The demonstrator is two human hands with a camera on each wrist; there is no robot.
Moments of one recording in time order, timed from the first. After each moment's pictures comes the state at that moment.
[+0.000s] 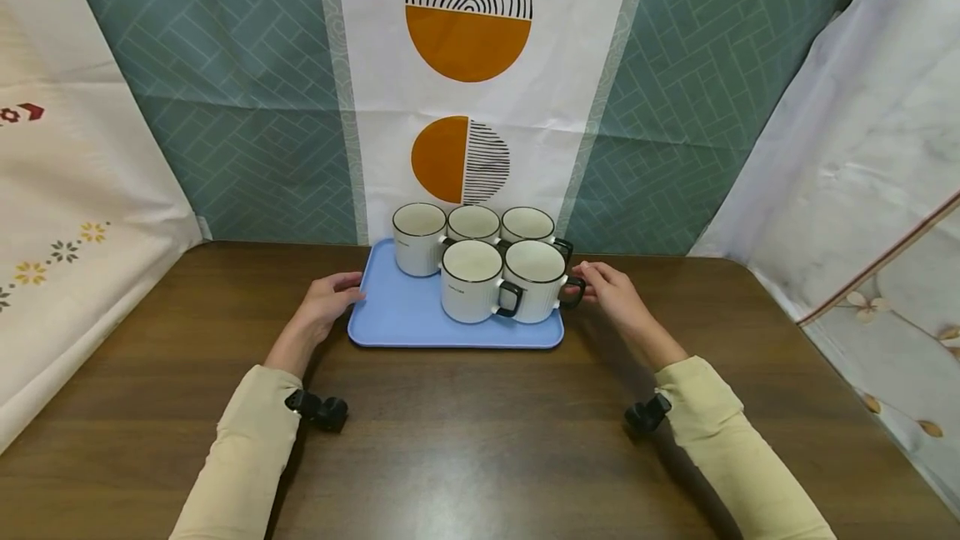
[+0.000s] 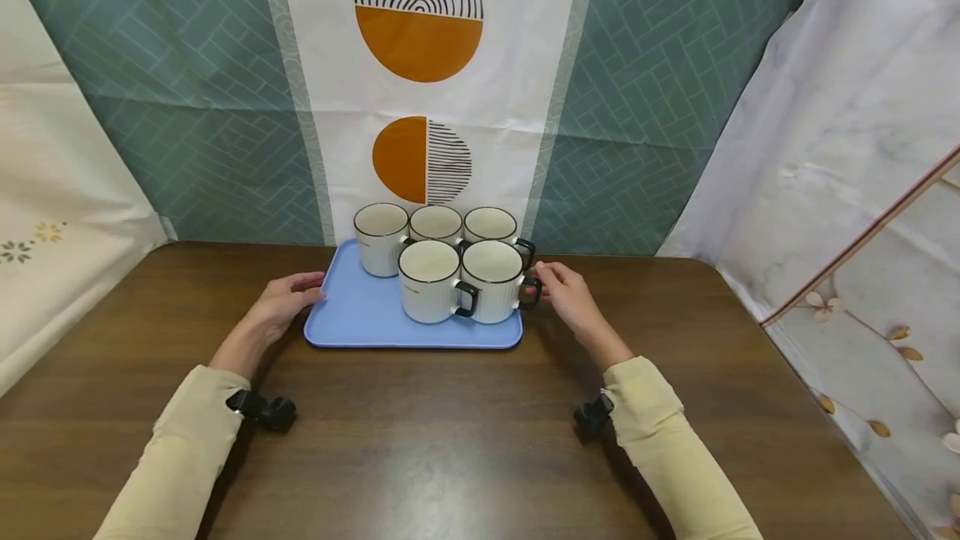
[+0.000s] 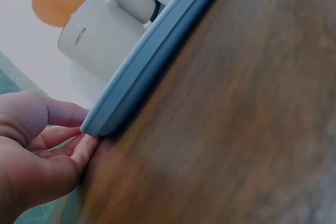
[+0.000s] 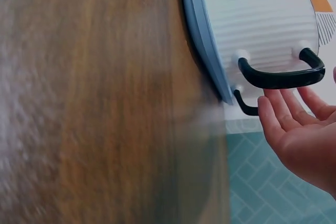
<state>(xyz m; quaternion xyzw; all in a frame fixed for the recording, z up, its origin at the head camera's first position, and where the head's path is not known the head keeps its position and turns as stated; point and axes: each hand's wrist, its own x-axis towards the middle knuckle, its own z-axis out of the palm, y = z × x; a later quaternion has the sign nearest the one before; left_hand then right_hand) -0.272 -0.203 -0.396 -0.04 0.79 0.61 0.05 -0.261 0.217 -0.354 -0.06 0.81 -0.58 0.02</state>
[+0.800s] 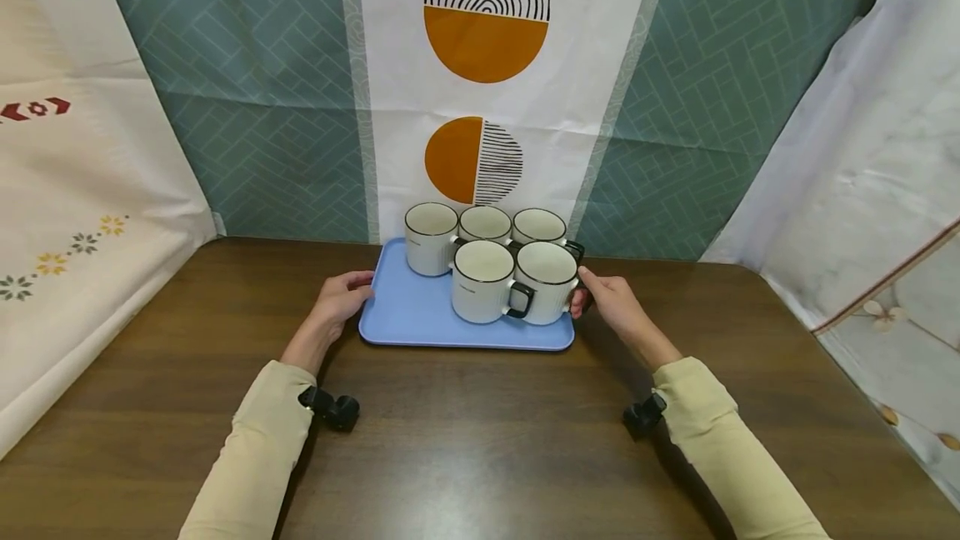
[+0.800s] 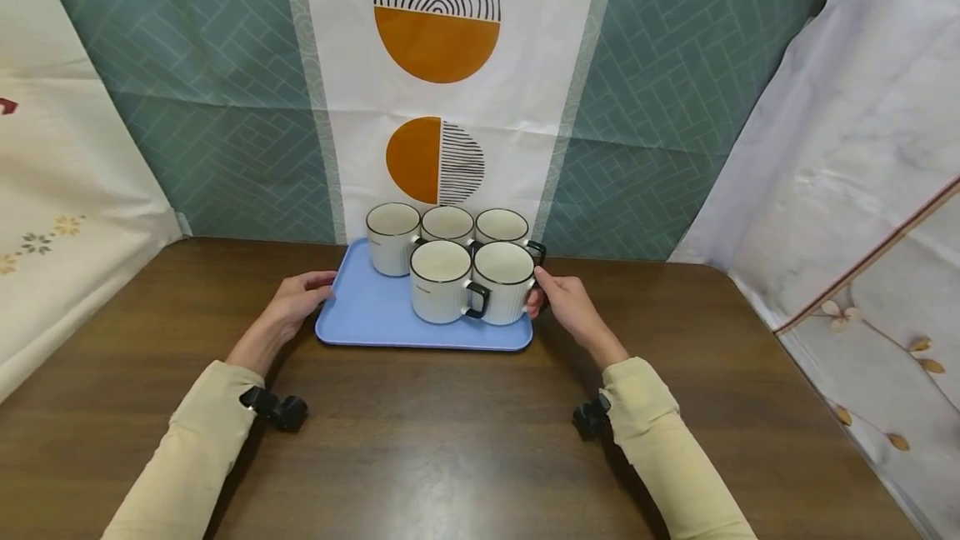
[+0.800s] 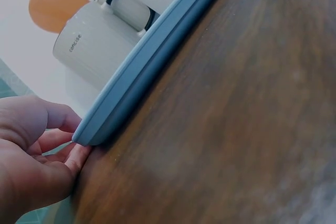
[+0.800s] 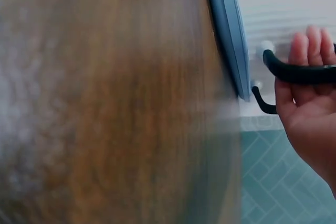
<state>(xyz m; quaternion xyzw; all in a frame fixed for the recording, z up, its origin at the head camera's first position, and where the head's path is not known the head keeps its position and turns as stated) -0.272 -0.201 -0.402 -0.07 0.80 0.59 0.03 -0.271 0.207 -0.371 -0.12 0.80 -0.59 0.02</state>
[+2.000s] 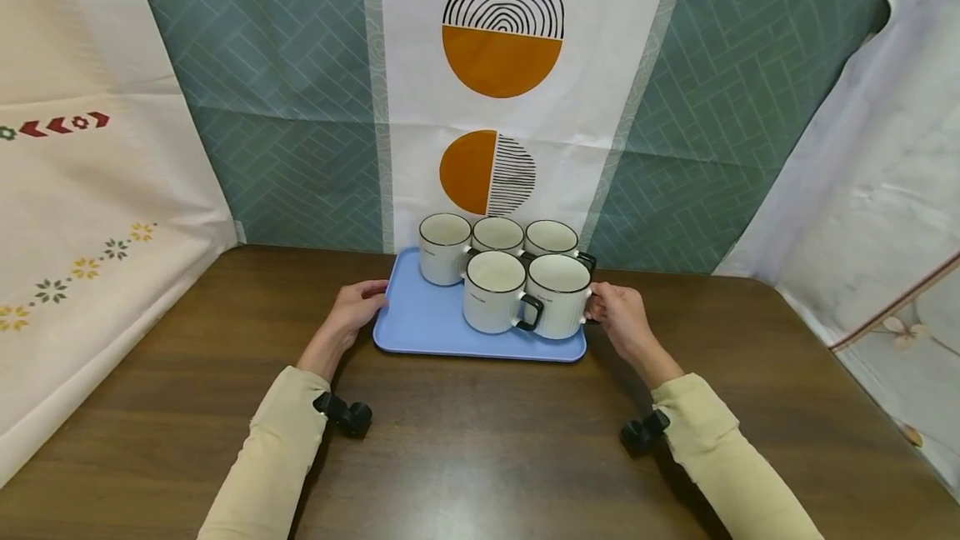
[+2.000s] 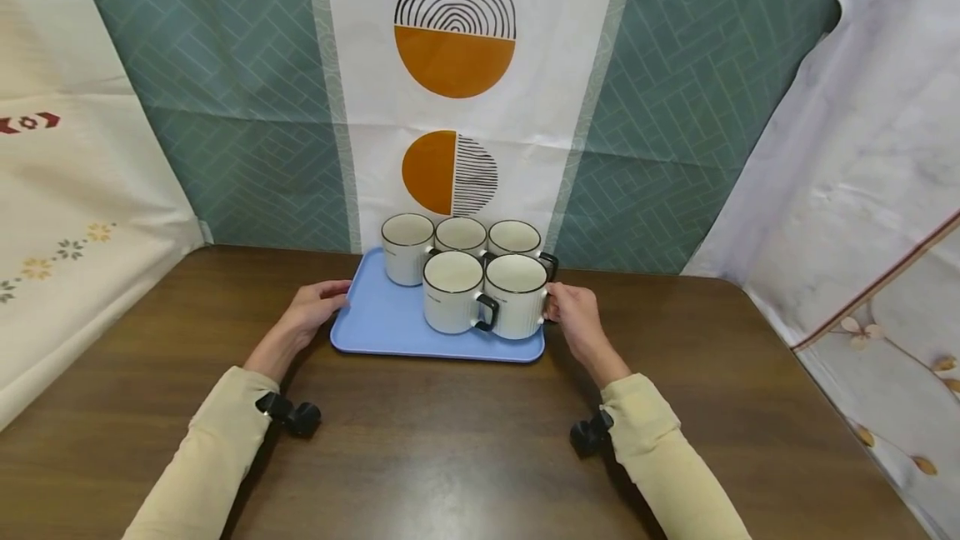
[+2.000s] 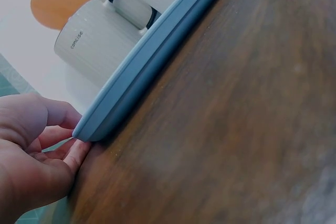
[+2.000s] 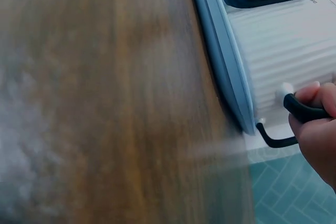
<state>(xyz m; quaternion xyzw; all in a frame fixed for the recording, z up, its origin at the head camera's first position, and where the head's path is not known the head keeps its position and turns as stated) -0.270 -0.202 -0.405 -0.07 0.80 0.60 0.03 -0.263 0.189 -0.374 -0.06 0.66 -0.75 -0.02</state>
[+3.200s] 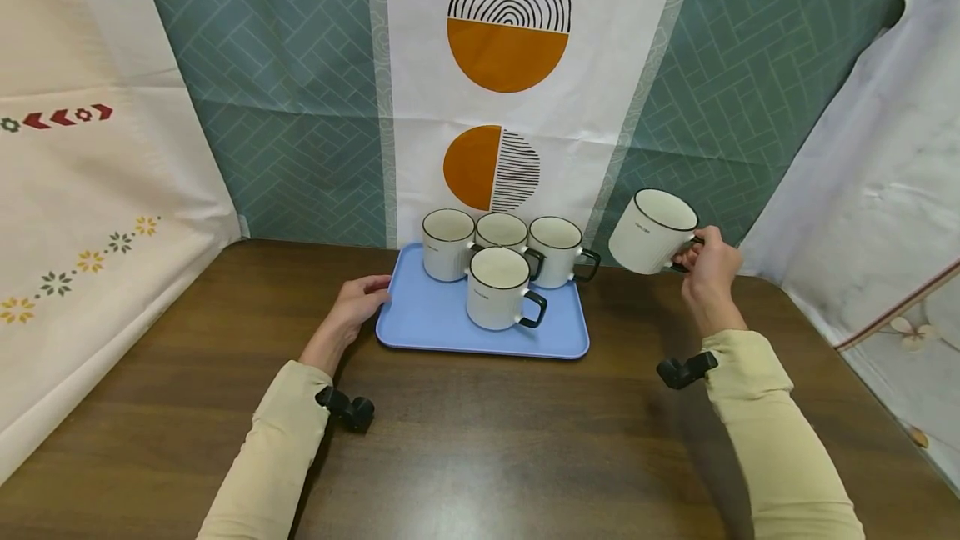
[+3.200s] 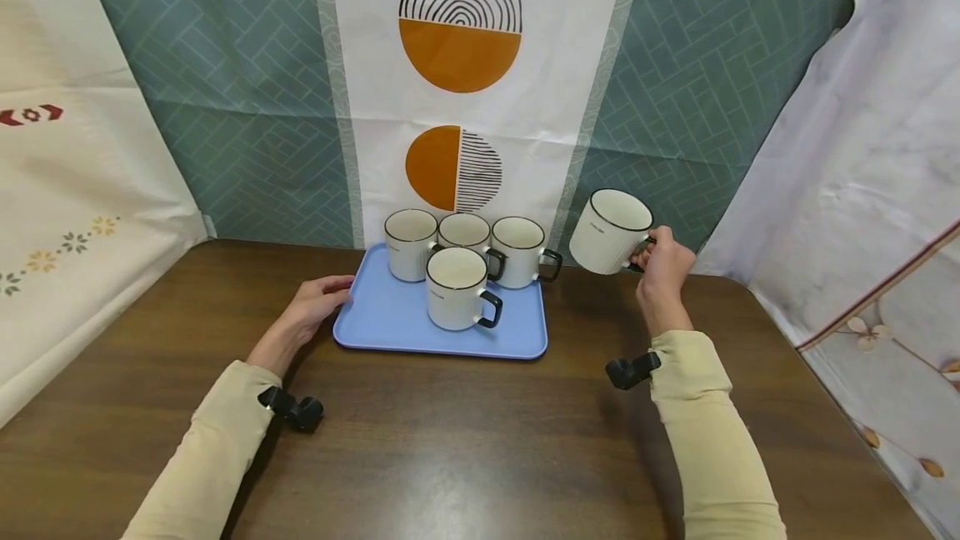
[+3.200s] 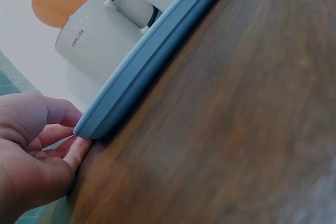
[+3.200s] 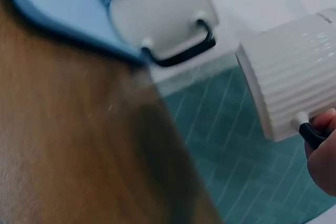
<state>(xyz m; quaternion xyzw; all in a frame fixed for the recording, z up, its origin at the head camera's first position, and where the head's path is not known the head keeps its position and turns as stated) -0.270 -0.203 -0.403 -0.08 0.79 0.60 0.04 -0.300 0.257 -0.305 0.10 0.47 -0.84 -0.25</state>
